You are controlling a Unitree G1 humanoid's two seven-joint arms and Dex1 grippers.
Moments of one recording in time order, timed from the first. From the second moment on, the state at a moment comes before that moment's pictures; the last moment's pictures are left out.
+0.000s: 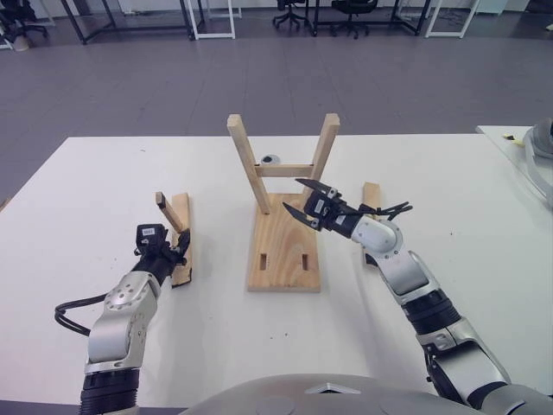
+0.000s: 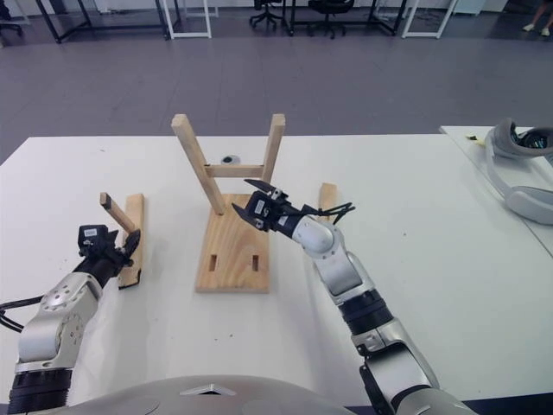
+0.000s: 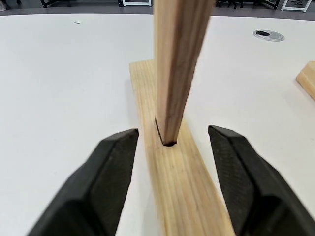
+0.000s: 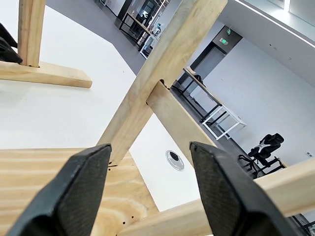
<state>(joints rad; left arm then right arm) 0.14 0.34 0.20 -0.24 -0.32 0.50 -0.15 -0.34 -0.29 0.34 0.06 -0.20 -0.07 0.52</state>
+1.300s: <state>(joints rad) -0.18 0.60 0.35 -0.78 -0.39 0.62 -0.26 -0.93 0.06 -0.22 0.02 0.87 0.57 0.38</state>
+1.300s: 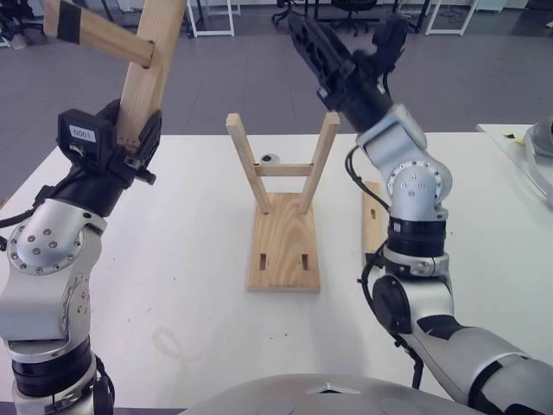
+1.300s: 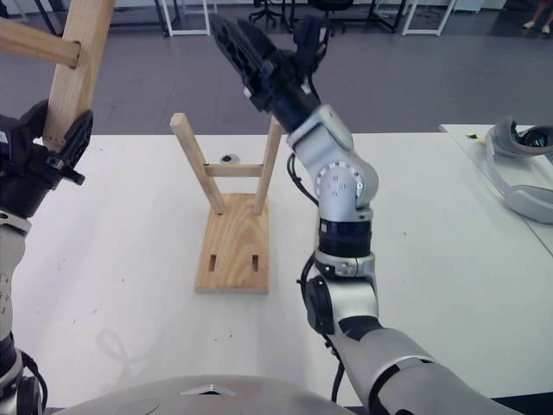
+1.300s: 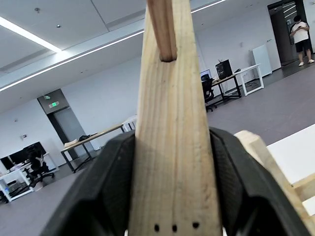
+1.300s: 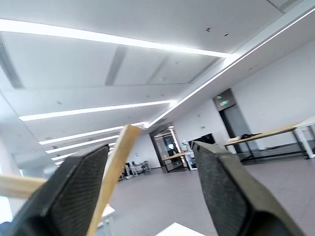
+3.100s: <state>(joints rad) 0.29 0.46 0.25 -0.62 -0.32 0.40 -0.38 -0.26 -0.23 -0.38 -0.46 1.32 0.99 -0.30</state>
